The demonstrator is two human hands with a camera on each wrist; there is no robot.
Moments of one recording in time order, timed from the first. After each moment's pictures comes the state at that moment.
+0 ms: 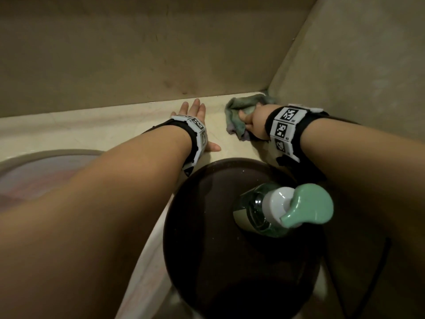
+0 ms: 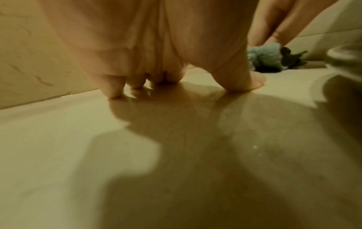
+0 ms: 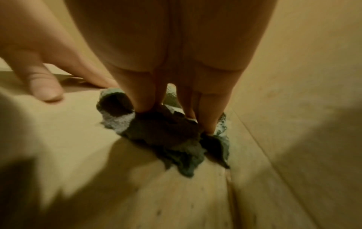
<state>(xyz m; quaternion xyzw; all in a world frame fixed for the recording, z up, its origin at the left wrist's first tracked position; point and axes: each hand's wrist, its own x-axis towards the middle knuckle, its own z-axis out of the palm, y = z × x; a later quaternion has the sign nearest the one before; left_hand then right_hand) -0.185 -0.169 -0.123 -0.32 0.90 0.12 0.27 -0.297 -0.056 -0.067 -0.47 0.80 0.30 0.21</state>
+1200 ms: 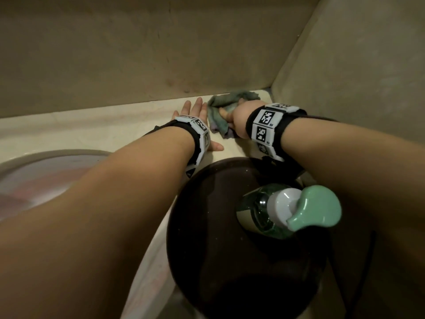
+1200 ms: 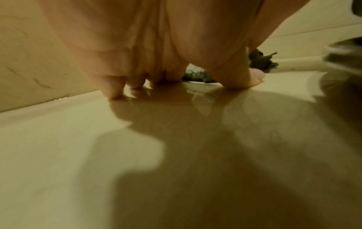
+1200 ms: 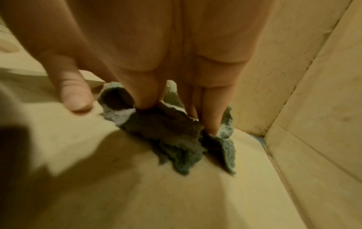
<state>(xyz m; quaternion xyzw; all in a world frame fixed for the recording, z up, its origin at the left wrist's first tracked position) -0.183 -0.171 -0.131 -0.32 0.90 0.13 0.26 -0.273 -0.080 -0.071 -0.50 0.82 0.25 0.15</state>
